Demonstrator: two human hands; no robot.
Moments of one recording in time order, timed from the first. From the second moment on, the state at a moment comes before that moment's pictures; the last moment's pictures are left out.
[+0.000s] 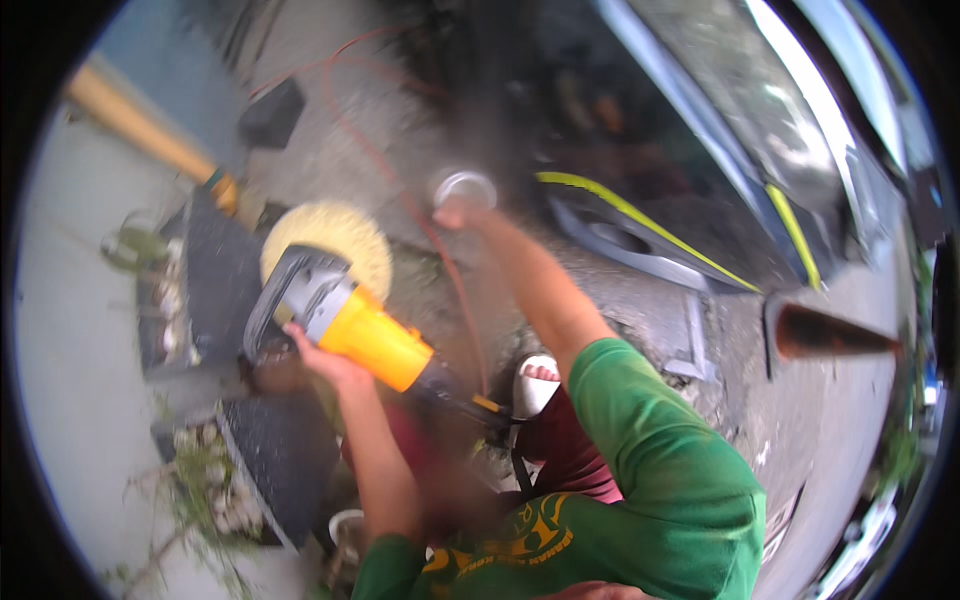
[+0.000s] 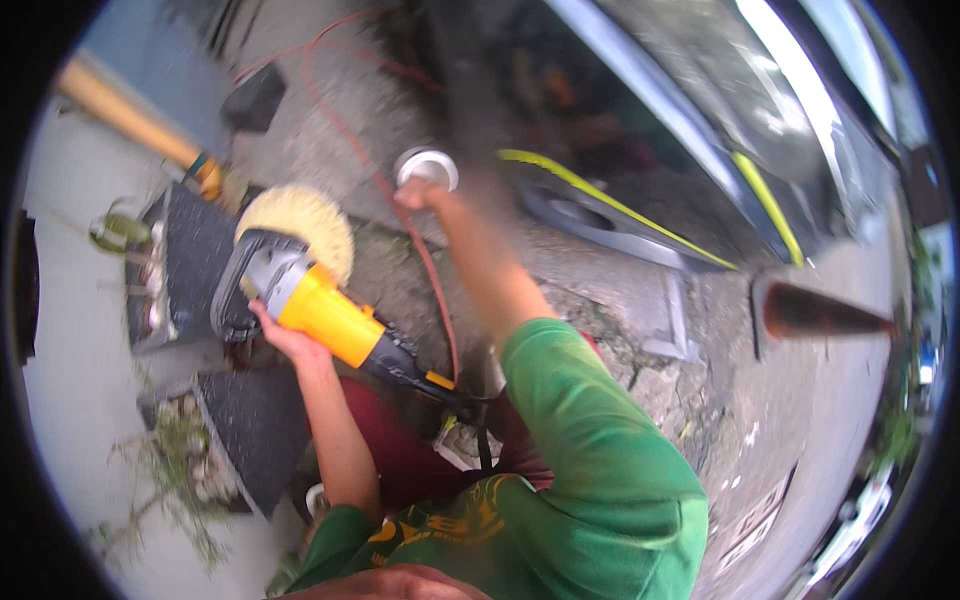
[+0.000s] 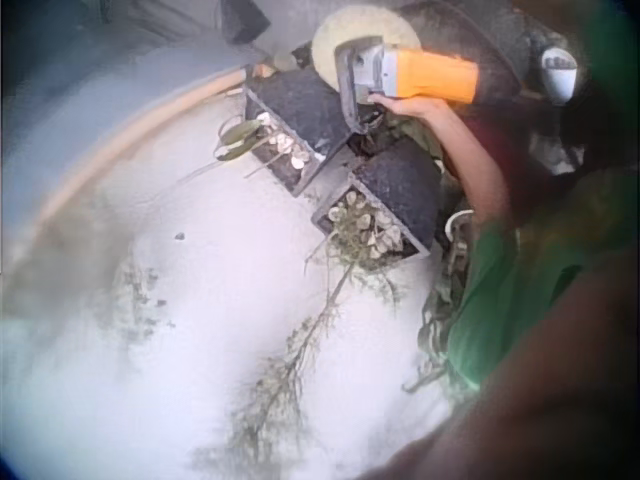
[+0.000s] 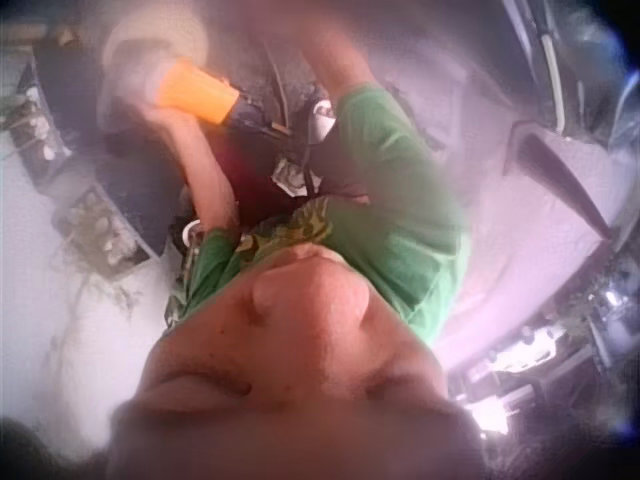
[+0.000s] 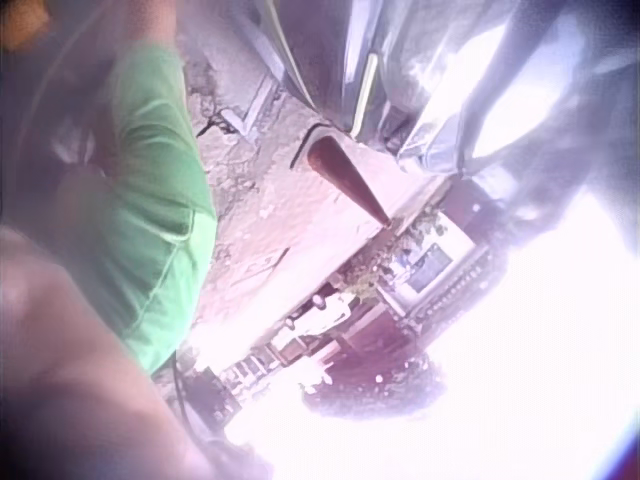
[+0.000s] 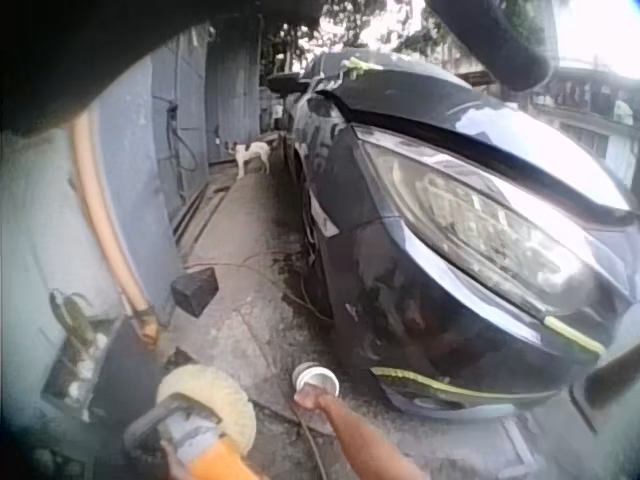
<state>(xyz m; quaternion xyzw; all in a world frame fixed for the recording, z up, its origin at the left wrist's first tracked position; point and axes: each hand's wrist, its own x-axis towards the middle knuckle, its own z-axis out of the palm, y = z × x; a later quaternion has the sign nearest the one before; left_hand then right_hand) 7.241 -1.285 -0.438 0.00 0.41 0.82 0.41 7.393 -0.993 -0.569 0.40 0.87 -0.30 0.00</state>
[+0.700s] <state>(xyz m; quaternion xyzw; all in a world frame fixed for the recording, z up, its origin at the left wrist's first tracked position) 7.291 -1.279 -0.203 0.23 0.37 0.88 0.19 7.317 -0.927 -0.589 0.38 0.80 -0.41 0.20</state>
